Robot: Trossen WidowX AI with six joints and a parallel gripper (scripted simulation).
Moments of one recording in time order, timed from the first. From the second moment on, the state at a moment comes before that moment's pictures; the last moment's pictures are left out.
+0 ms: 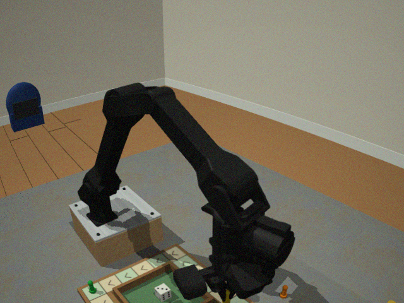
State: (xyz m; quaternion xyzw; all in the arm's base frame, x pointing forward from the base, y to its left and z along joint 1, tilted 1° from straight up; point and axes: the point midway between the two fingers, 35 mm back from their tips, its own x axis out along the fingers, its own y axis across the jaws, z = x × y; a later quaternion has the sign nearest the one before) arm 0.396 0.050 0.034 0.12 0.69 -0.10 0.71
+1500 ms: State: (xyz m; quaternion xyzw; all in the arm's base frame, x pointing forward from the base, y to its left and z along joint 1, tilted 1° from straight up) arm 0.315 0.093 0.042 0.12 0.68 -0.10 0.71
